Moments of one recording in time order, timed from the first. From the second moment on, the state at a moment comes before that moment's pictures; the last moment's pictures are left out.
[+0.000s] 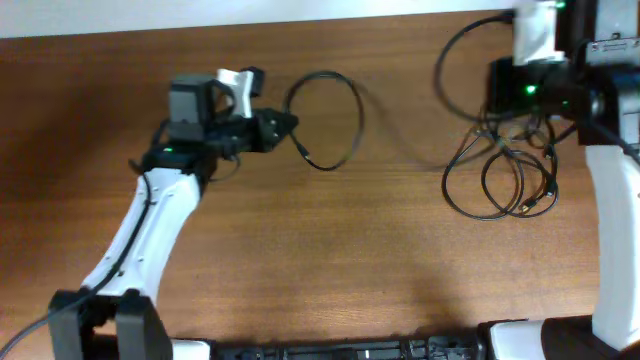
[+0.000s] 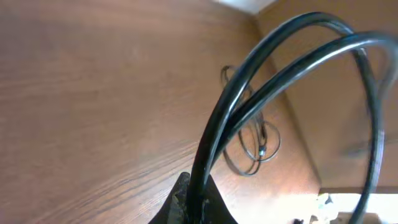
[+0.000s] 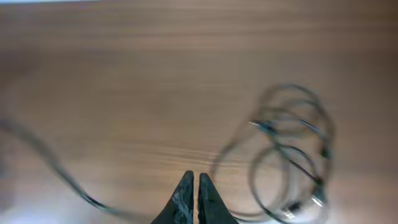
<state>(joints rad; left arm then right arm) -0.15 1.57 1.12 -0.25 0.79 -0.33 0.04 1.54 1.98 -1.34 -0.09 0.03</state>
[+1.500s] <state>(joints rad) -0.22 1.52 1.13 -0.27 0.95 -0.25 0.23 1.98 1.98 -1.28 -0.73 0.26</state>
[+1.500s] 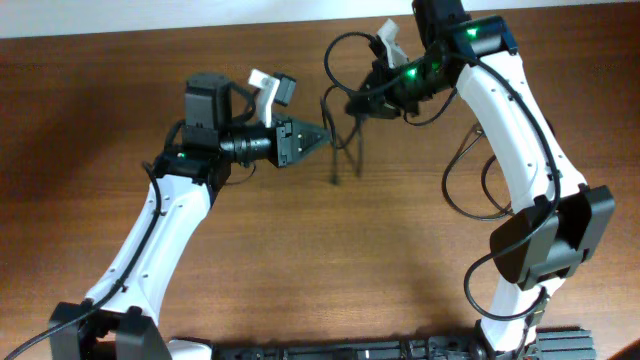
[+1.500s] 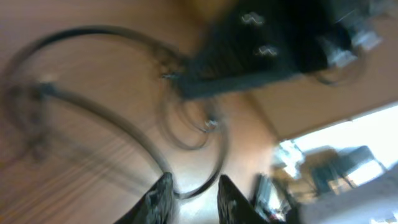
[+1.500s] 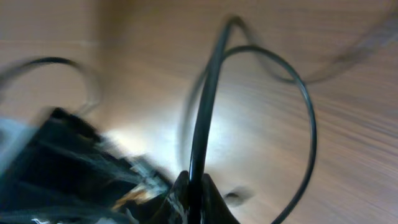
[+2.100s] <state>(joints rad) -0.19 1.52 1.13 -0.65 0.14 -0.25 -0.26 1.91 2.27 -1.60 0.09 0.15</state>
